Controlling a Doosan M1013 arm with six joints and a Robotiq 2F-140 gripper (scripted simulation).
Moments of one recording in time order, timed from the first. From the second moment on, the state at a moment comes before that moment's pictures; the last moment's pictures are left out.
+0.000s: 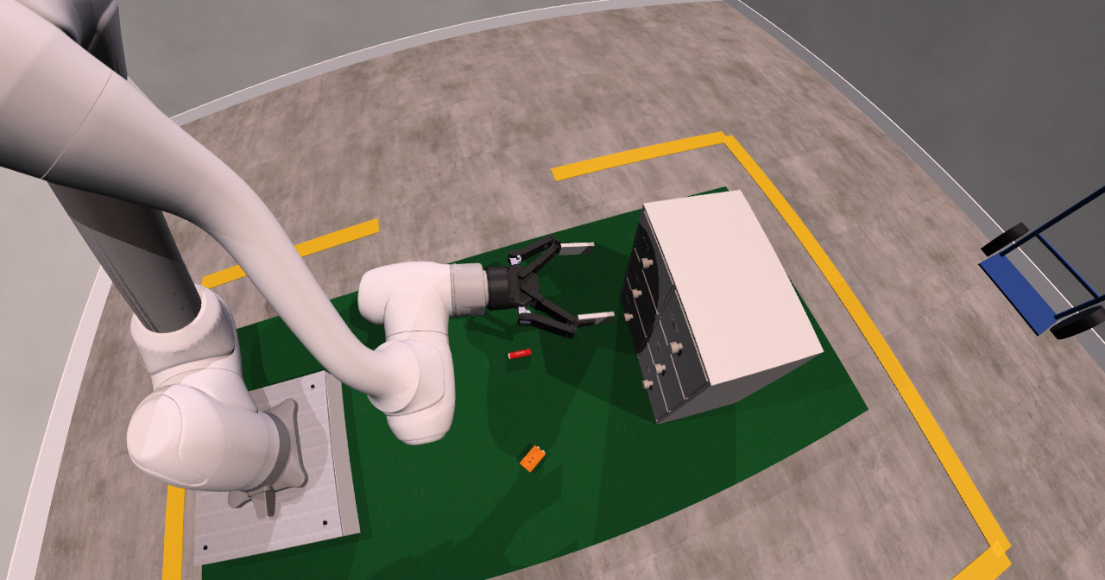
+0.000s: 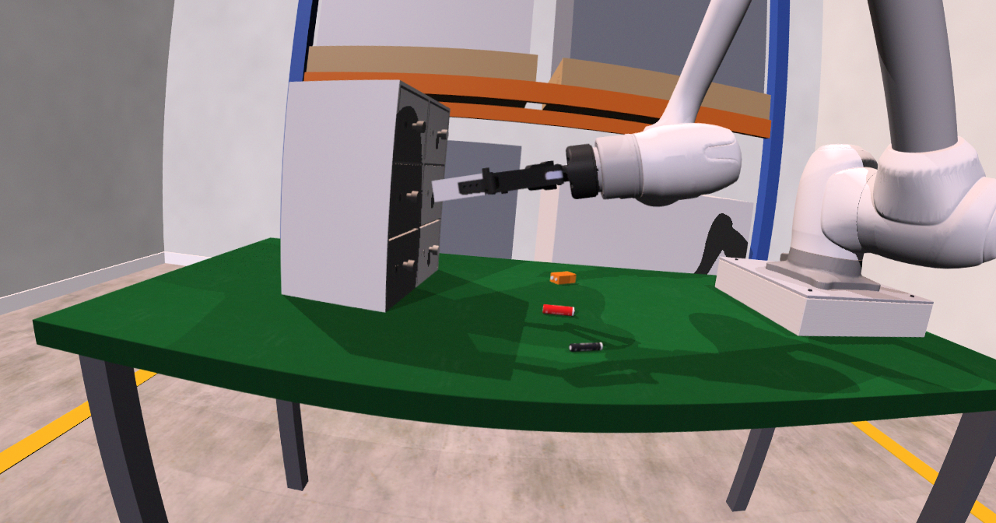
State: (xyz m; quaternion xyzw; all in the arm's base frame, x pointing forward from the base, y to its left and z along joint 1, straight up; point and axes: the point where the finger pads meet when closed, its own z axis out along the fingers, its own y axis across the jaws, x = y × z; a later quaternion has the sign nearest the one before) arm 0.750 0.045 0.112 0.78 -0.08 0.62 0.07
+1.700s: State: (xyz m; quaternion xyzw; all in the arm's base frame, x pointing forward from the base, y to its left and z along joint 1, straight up) arm 0.709 0.054 0.153 0.91 -0.10 0.40 0.03
